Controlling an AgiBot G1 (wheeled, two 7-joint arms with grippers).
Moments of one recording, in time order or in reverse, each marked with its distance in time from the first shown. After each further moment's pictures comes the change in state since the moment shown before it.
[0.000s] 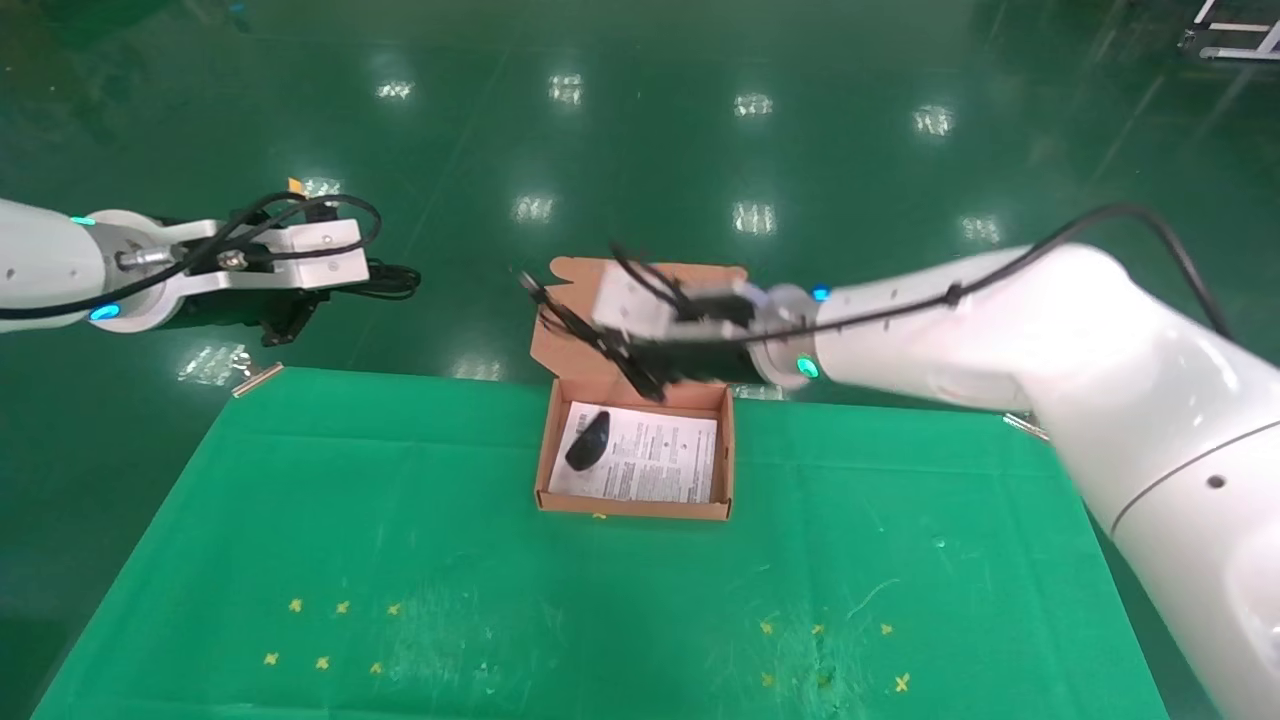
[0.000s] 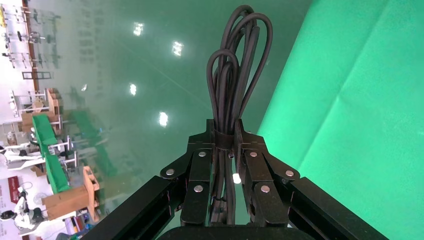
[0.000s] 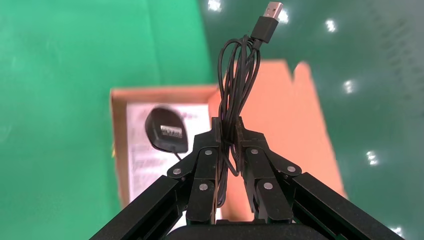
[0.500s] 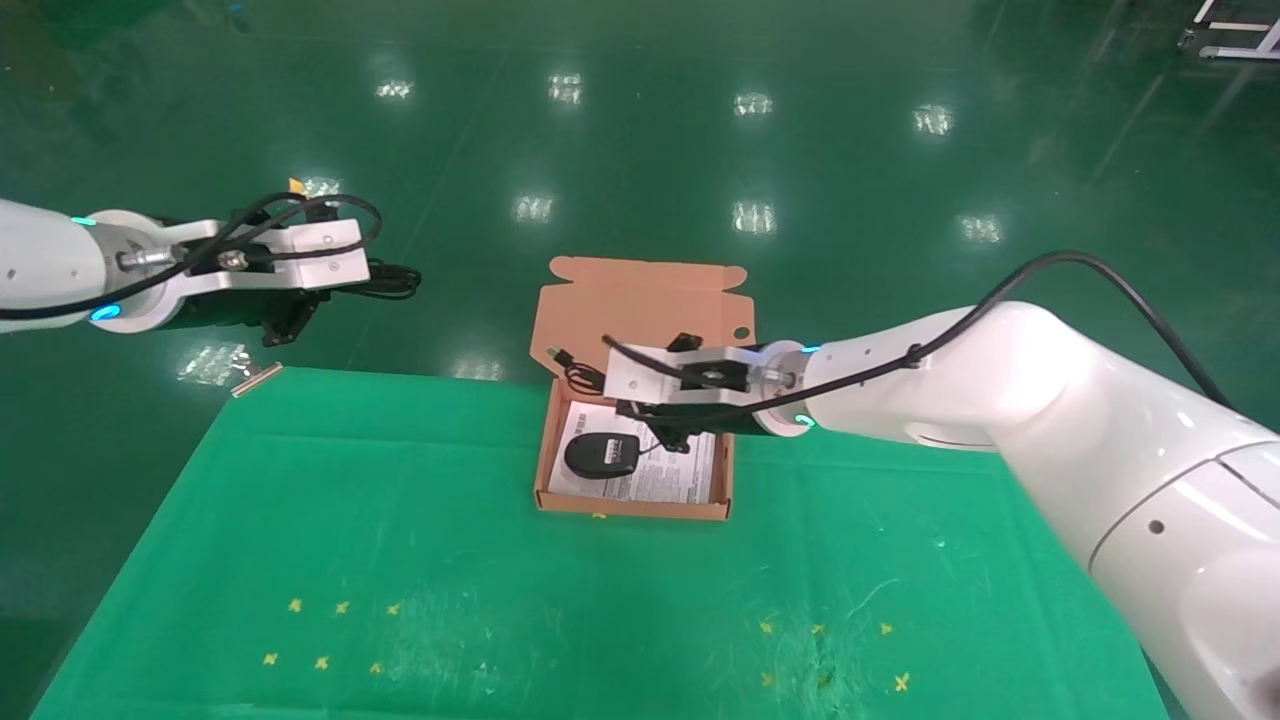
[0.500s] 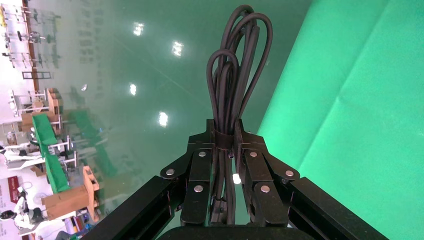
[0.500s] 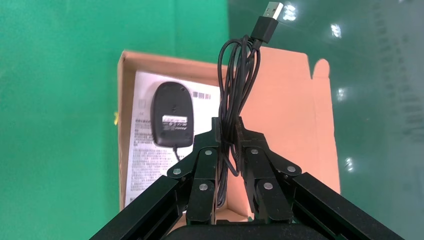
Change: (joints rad) left arm 0.002 -0.001 0.000 -0.005 0.003 0.002 -0.004; right arm -0.022 -0.003 -0.198 -0.014 0.040 0.084 -0.024
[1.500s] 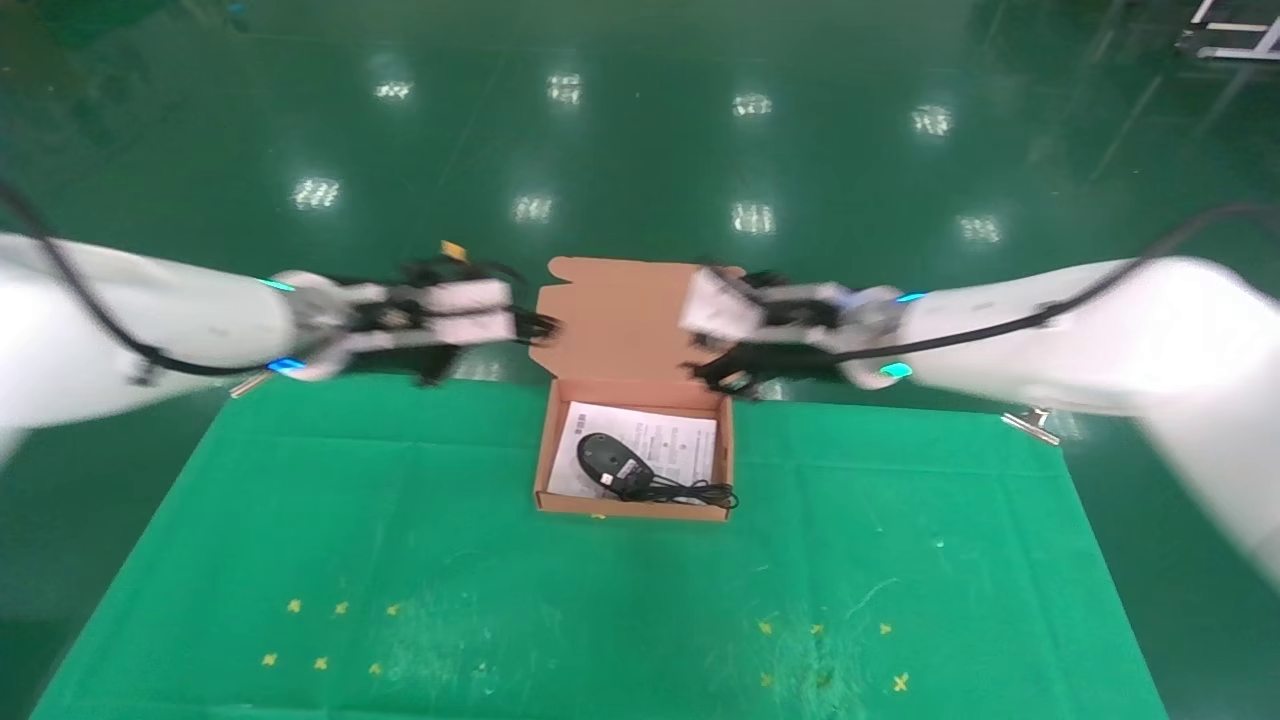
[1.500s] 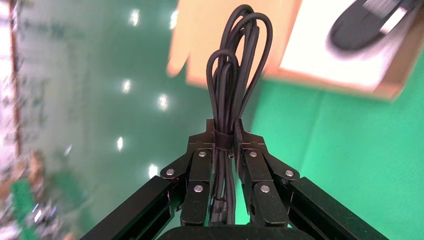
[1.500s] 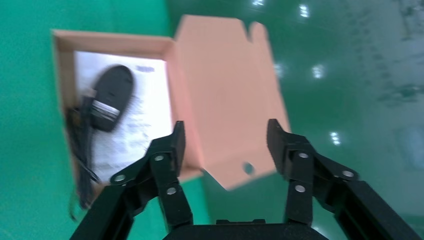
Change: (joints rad) left arm 0.092 0.184 0.029 0.166 -0.150 -0.184 0.167; right arm 0.041 0.204 -0.044 0.185 0.027 0.035 0.139
